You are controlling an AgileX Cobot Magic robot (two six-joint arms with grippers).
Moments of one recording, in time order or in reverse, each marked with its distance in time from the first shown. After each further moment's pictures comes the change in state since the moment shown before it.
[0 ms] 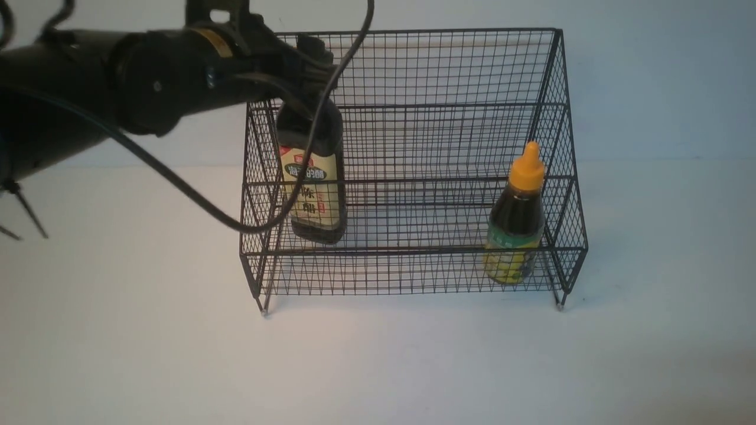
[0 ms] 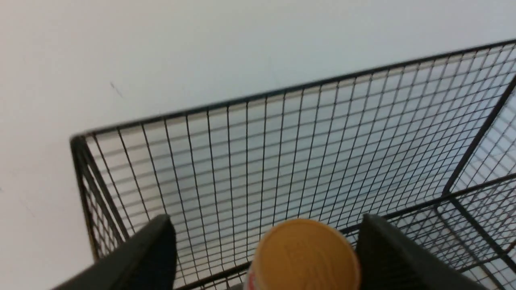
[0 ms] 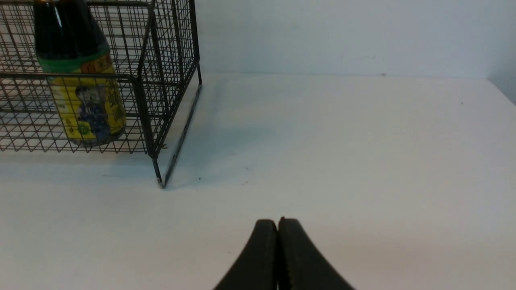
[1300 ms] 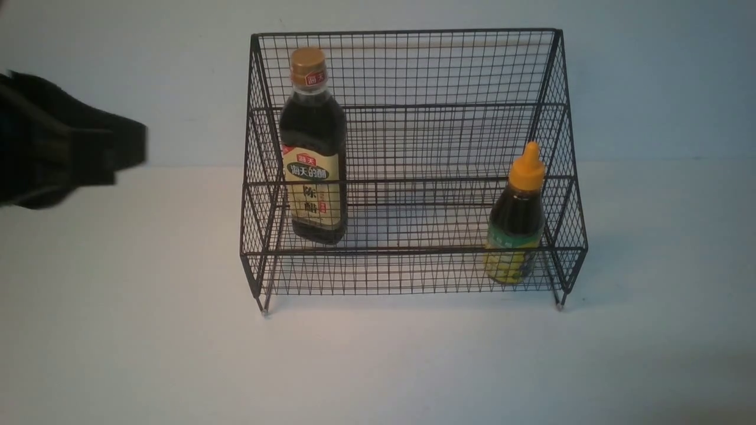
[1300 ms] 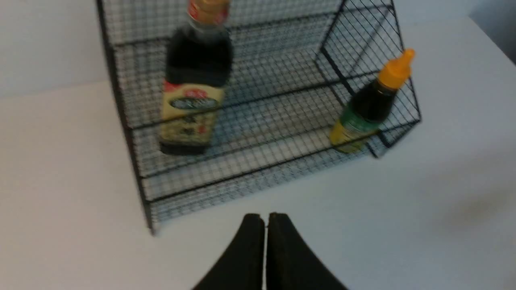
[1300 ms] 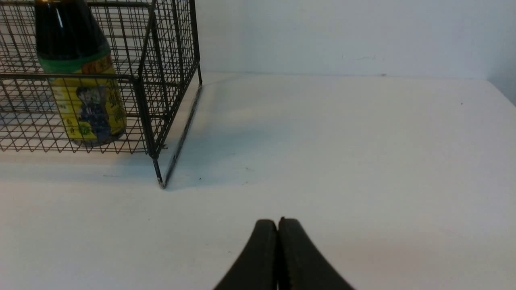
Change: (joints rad) right arm 0.000 0.000 0.000 0.000 -0.001 0.000; left arm 0.000 -0.620 0.113 -0.192 0.801 -0.031
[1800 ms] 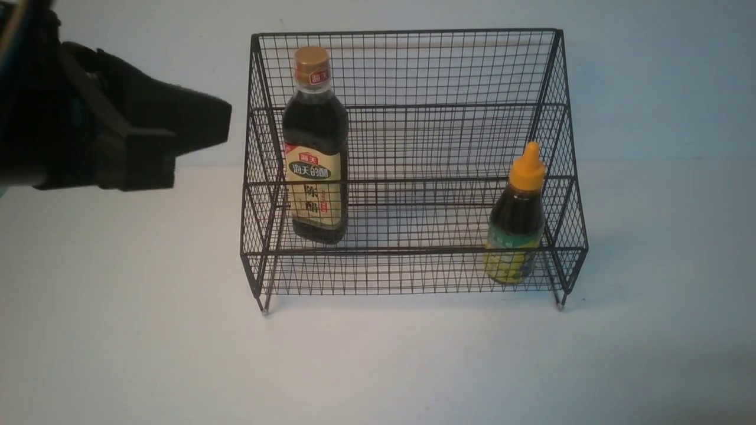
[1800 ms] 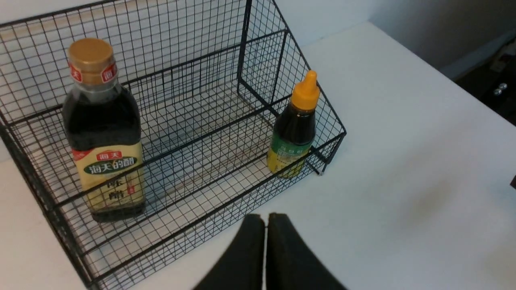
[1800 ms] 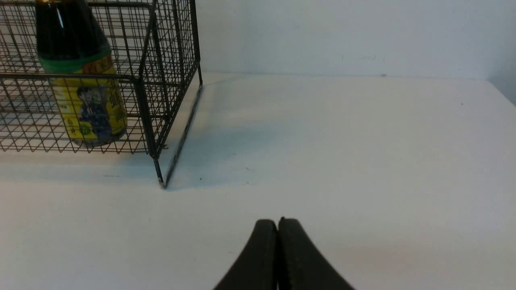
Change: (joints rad) right arm 0.000 0.000 0.000 0.000 0.000 0.000; left arm 0.000 0.077 0.000 -0.158 -0.100 0.286
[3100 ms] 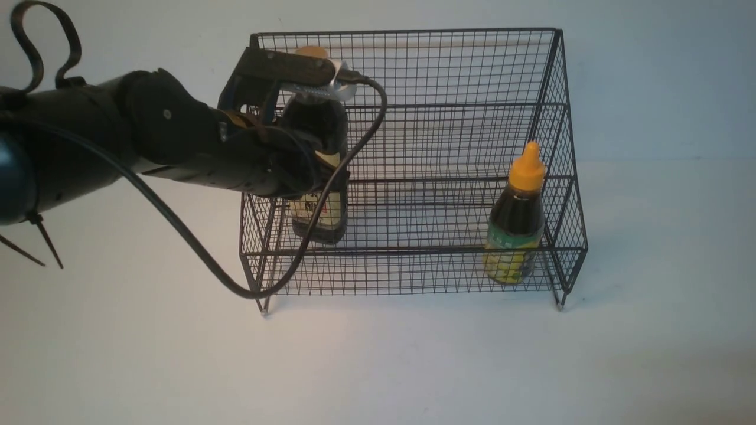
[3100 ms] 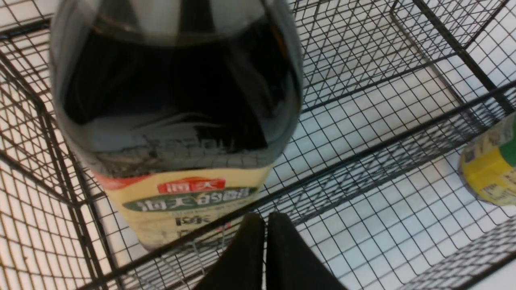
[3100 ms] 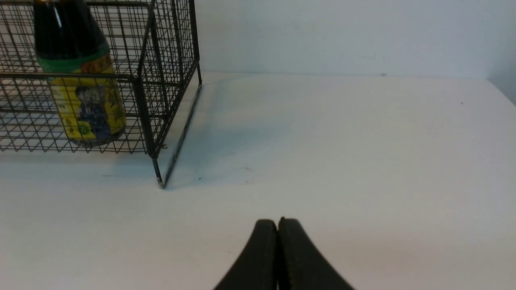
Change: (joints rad) right arm 0.000 0.000 0.000 0.000 0.000 0.000; left arm 0.000 0.617 -0.015 0.021 -0.474 0.053
